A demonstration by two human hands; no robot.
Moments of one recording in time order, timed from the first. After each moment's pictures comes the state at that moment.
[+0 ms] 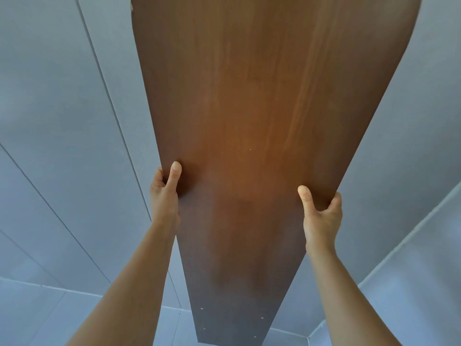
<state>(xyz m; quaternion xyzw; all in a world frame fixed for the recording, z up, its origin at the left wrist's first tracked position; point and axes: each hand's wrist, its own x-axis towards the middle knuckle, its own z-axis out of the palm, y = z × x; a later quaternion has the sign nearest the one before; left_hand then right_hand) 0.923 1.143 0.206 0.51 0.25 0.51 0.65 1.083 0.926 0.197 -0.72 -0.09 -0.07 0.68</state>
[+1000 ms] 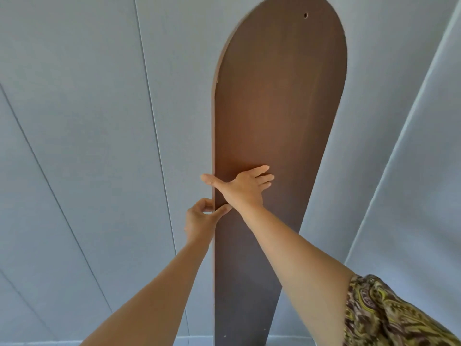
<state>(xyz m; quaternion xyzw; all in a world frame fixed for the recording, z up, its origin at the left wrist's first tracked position) 0.804 1.081 0.222 0.69 0.30 0.36 0.55 0.854 1.007 0.315 -0.86 -0.18 0.09 0.47</state>
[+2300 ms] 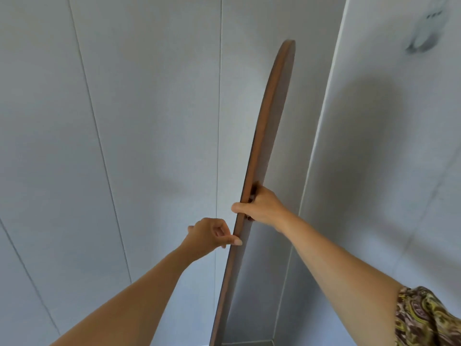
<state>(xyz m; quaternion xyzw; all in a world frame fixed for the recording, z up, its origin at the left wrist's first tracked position) 0.833 0.917 0.241 0.91 0.11 0.13 0.38 0.915 0.769 0.320 -0.86 -0.28 0.10 0.41</state>
